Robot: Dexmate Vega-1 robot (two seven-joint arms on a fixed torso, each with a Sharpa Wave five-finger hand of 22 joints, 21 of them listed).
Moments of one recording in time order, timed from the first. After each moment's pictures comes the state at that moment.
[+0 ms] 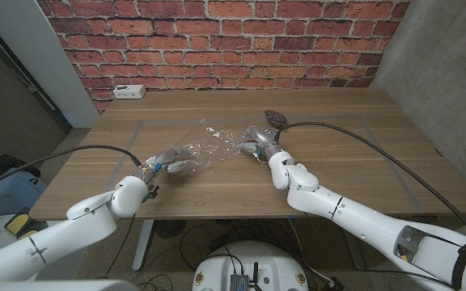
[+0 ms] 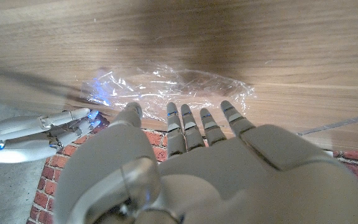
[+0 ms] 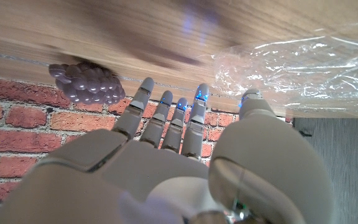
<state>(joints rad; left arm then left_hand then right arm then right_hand) 1.24 1.05 0.39 -2.04 0.13 0.37 0.25 0.61 0.15 0.31 0.00 0.18 0.40 0.00 0.19 0.18 0.28 -0.03 0.20 0.19 0.12 -0.03 0.17 0.17 0.08 0.08 0.22 0.20 -0.67 -0.46 -0.98 -1.62 -0.67 -0.54 -0.20 0.72 0.05 0.16 -0.03 0.20 0.67 0.02 0.27 0.22 0.41 -0.02 0.21 0.23 0.36 -0.04 0.26 0.30 0.42 0.09 0.22 0.19</state>
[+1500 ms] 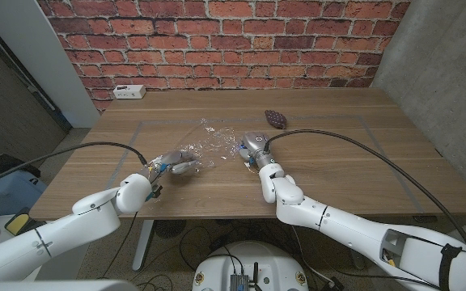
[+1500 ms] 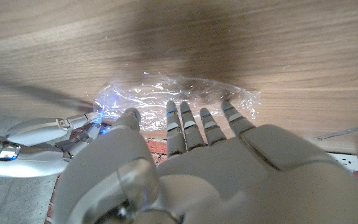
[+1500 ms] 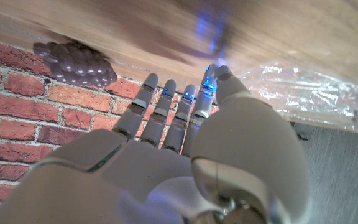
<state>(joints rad) 1.18 1.07 0.46 -2.03 0.16 0.37 0.21 0.54 0.15 0.31 0.02 0.18 0.41 0.00 0.19 0.18 0.30 -0.05 0.21 0.19 0.13 -0.04 0.17 0.17 0.07 0.08 0.22 0.20 -0.67 -0.40 -1.07 -1.52 -0.75 -0.56 -0.39 1.07 0.14 0.29 -0.18 0.24 0.97 0.00 0.50 0.28 0.65 -0.10 0.25 0.23 0.52 -0.05 0.32 0.31 0.50 0.04 0.25 0.19</state>
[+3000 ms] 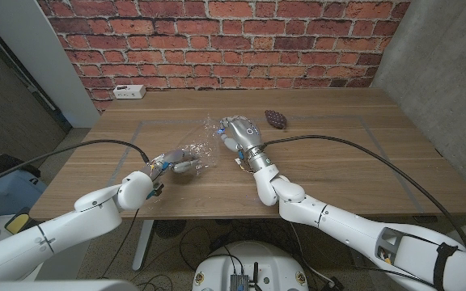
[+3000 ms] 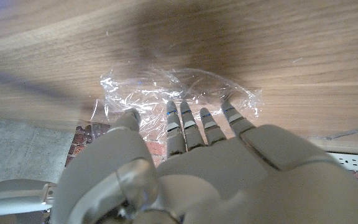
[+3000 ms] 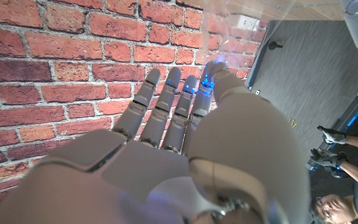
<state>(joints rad) 1.15 1.07 0.48 -2.03 0.17 0.37 0.18 0.53 0.15 0.31 0.02 0.18 0.41 0.00 0.19 0.18 0.30 -0.05 0.21 0.19 0.13 -0.04 0.17 0.17 0.07 0.08 0.22 0.20 -0.66 -0.36 -1.04 -1.41 -0.79 -0.16 -0.78 1.11 0.14 0.32 -0.17 0.20 0.99 0.04 0.54 0.28 0.77 -0.09 0.29 0.25 0.68 -0.06 0.37 0.31 0.56 0.03 0.27 0.19</state>
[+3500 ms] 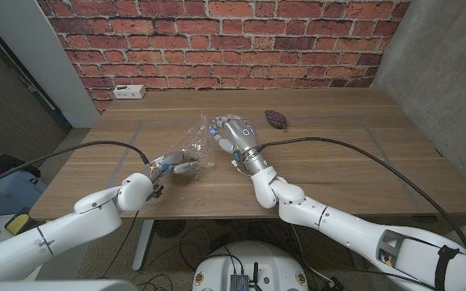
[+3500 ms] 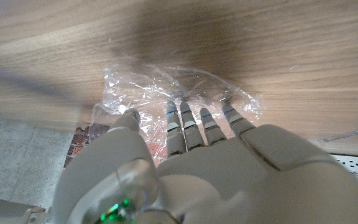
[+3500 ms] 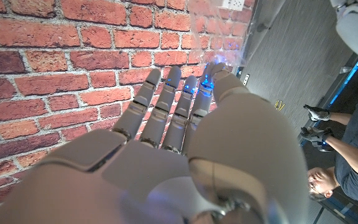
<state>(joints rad) 1.17 1.07 0.47 -2.03 0.16 0.37 0.19 0.53 0.15 0.32 0.02 0.18 0.41 0.00 0.19 0.18 0.30 -0.05 0.21 0.19 0.13 -0.04 0.17 0.17 0.07 0.08 0.22 0.20 -0.68 -0.37 -1.04 -1.44 -0.81 -0.08 -0.79 1.11 0.14 0.32 -0.16 0.19 0.97 0.04 0.54 0.30 0.76 -0.10 0.29 0.25 0.68 -0.06 0.39 0.34 0.57 0.02 0.27 0.19</state>
